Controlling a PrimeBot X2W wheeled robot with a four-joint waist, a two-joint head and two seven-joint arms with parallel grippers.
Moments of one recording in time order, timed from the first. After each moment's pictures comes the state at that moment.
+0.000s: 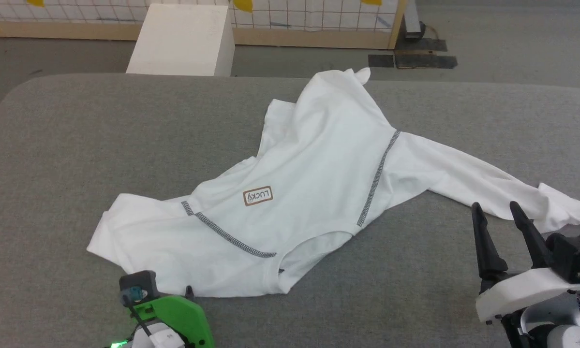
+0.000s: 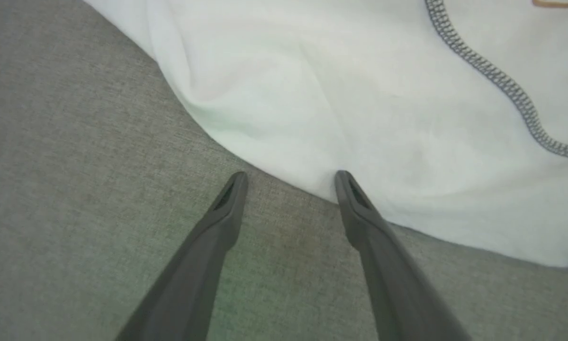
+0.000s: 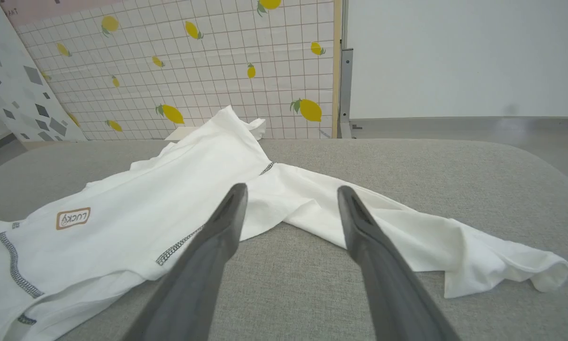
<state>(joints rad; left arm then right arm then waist) 0.01 0.06 -0.12 0.18 -0.25 0.30 0.29 0.02 -0.05 -0.09 -0.06 0.15 0.13 0.01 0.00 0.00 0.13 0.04</state>
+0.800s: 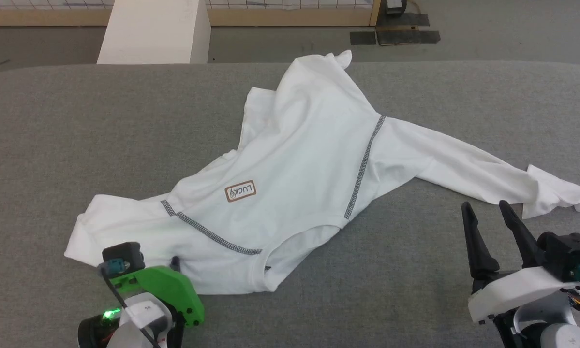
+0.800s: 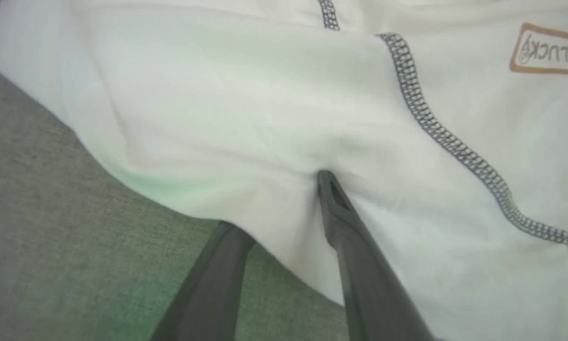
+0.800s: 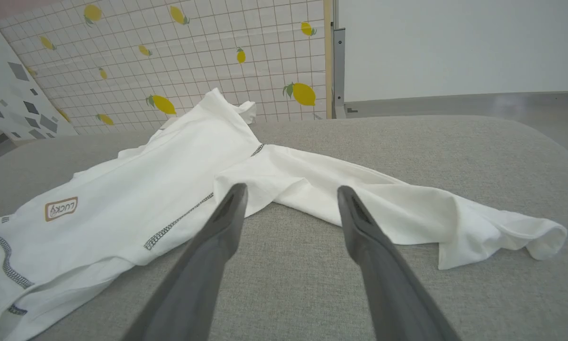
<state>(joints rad) -0.11 0.10 -0.10 0.27 -0.39 0.21 0.26 0.02 -0.05 -0.06 -0.07 0.18 0.13 0.02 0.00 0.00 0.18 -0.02</state>
